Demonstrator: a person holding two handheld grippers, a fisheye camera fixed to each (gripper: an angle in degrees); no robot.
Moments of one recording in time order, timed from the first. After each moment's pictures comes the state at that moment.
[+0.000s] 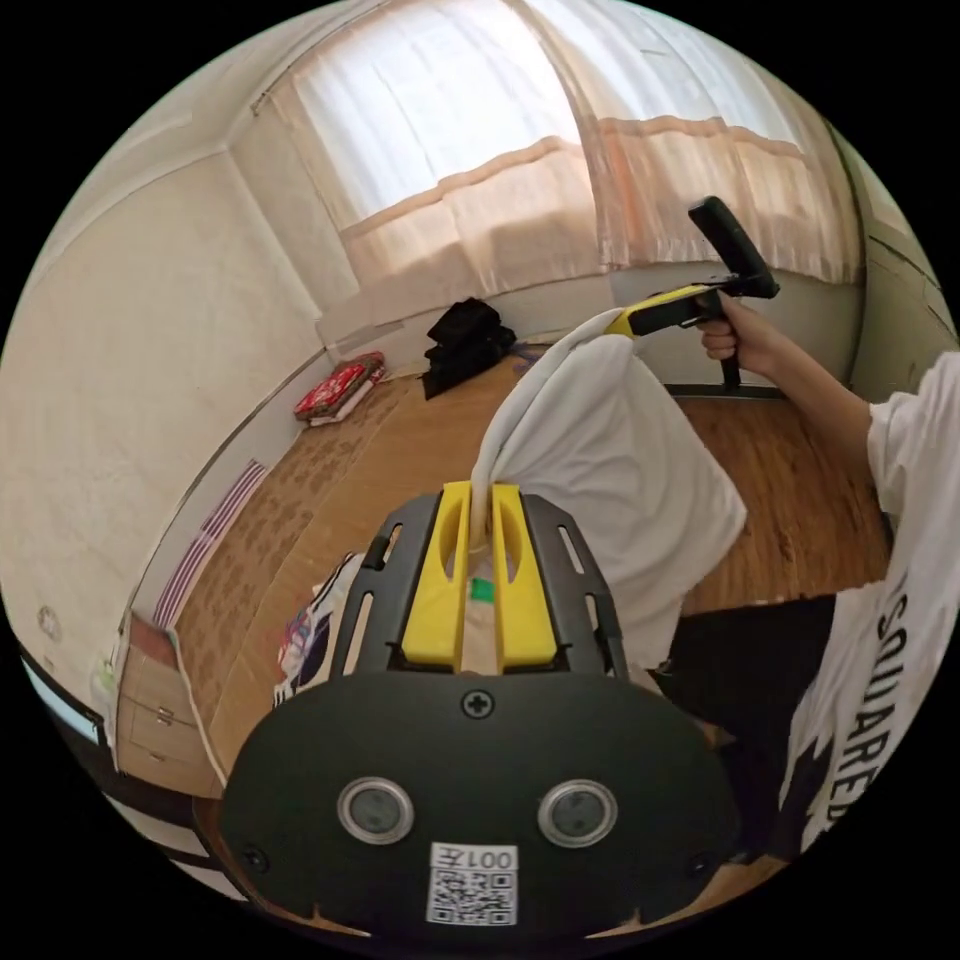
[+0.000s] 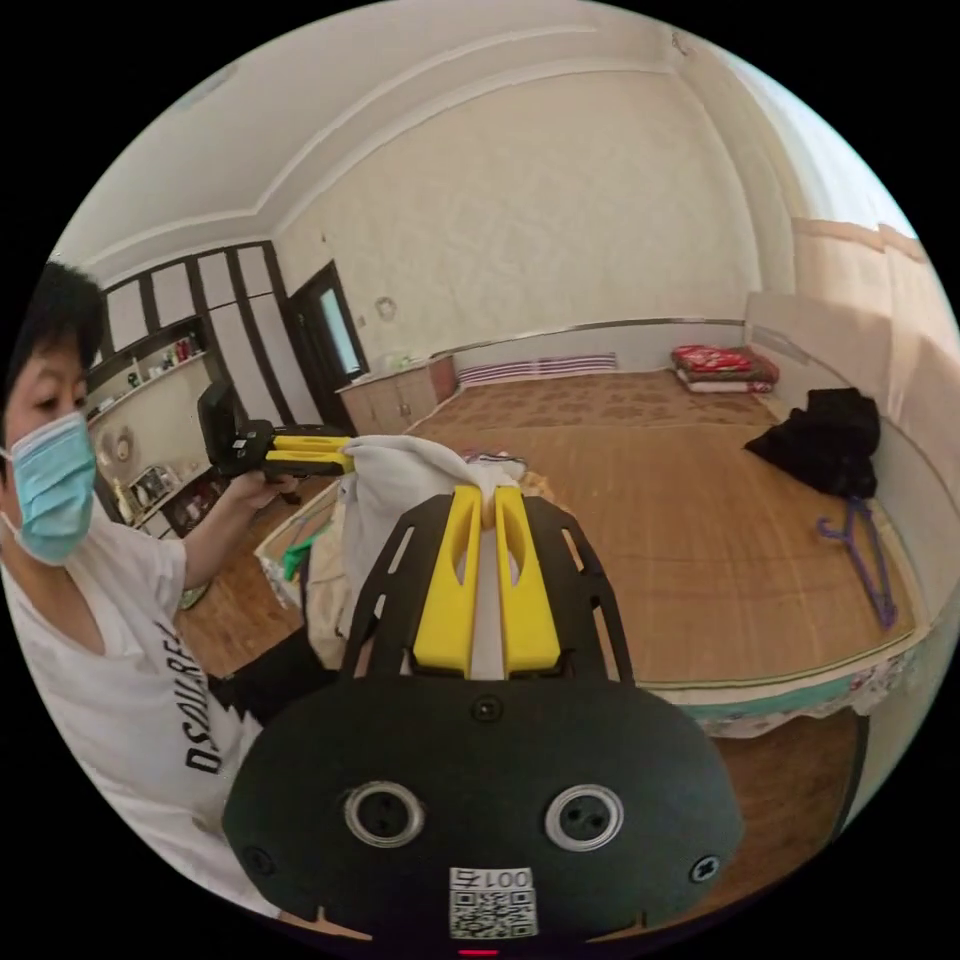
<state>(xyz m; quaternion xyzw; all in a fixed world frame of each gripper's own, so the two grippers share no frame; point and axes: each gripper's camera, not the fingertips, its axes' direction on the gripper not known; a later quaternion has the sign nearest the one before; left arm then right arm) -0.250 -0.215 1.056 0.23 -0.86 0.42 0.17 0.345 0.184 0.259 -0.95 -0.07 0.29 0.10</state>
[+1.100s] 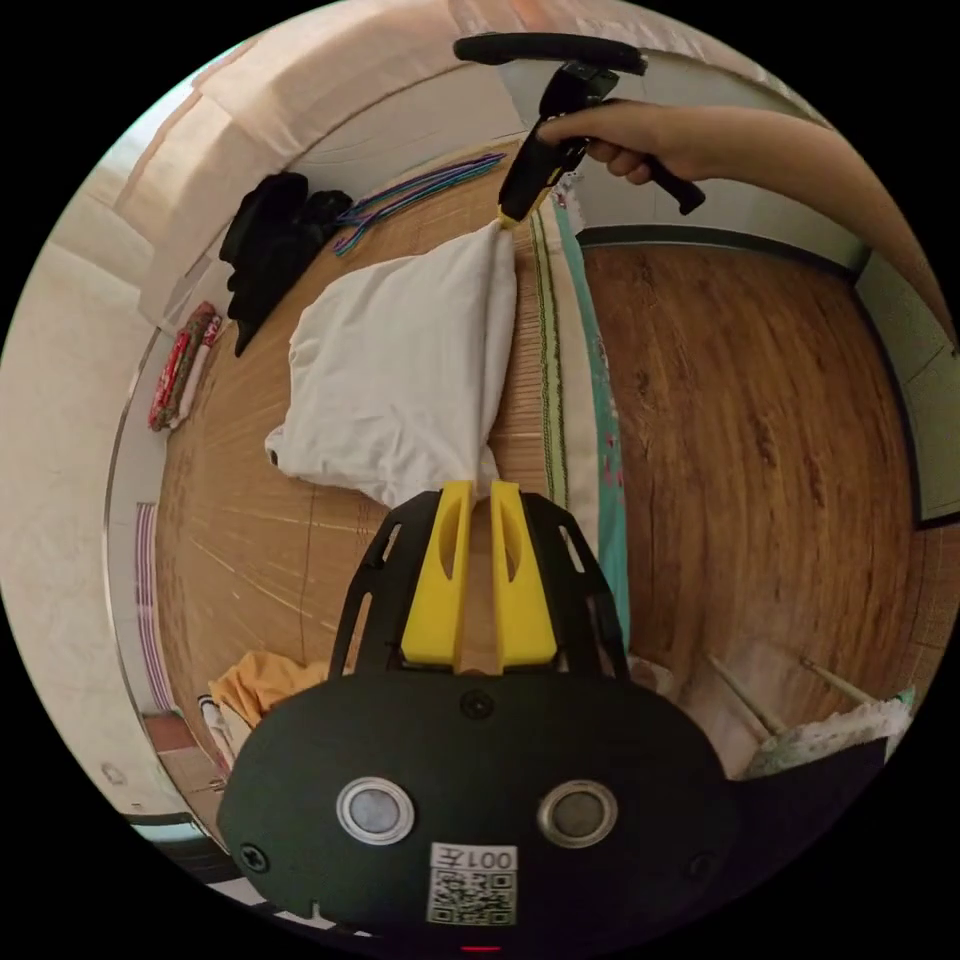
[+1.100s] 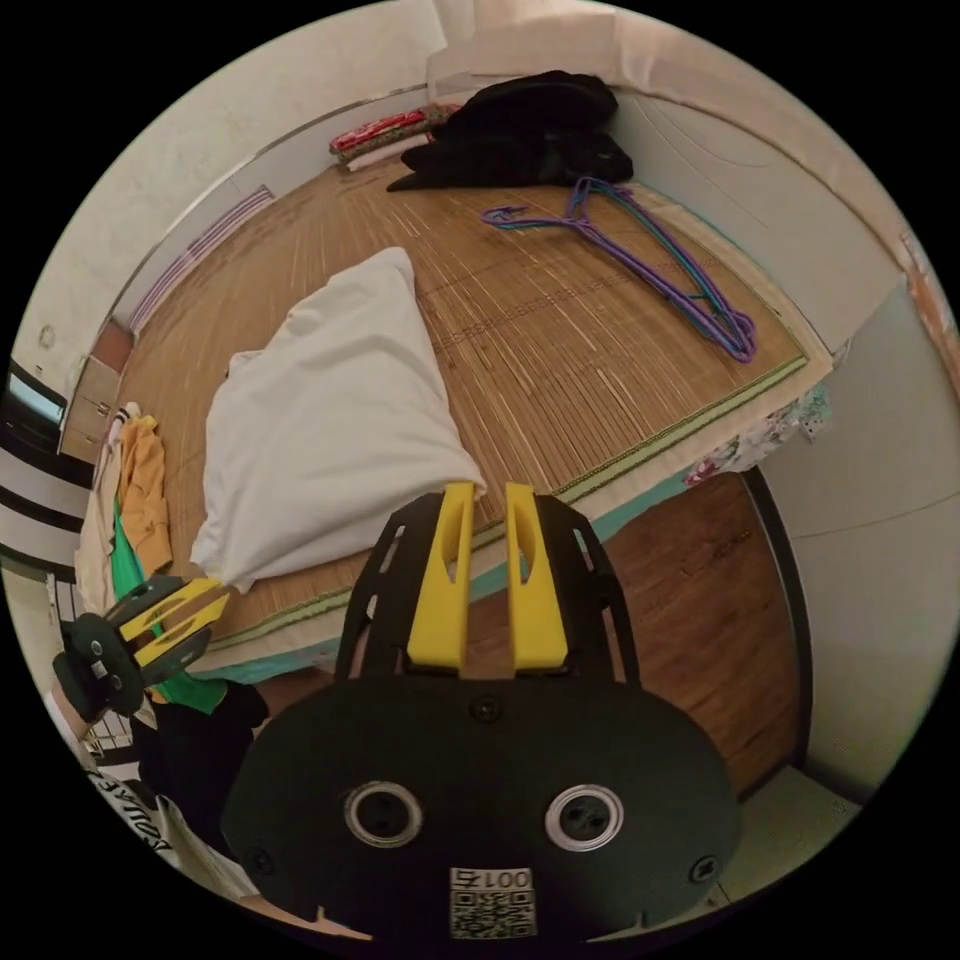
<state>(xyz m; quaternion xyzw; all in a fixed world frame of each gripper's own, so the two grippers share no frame) -0.304 -0.725 1.078 0.04 -0.94 0.28 0.21 0.615 0.199 -0.049 -0.96 0.15 0.01 -0.23</state>
